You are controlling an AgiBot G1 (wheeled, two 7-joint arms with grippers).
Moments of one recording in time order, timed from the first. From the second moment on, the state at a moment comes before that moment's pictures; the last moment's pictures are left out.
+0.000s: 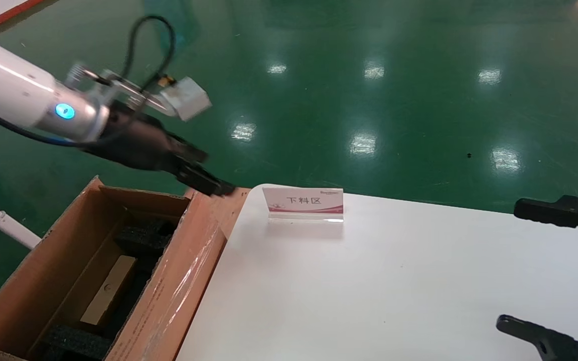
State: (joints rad) left arm -2.38 0.65 2.11 -1.09 0.94 1.02 -0.89; right arm 1.08 -0.60 -0.30 1.28 -0.72 -1.49 0.18
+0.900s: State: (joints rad) left arm -1.66 0.63 1.11 -1.20 0.83 1.28 -0.51; right arm 1.08 -0.61 -0.29 1.28 -0.72 -1.49 0.18
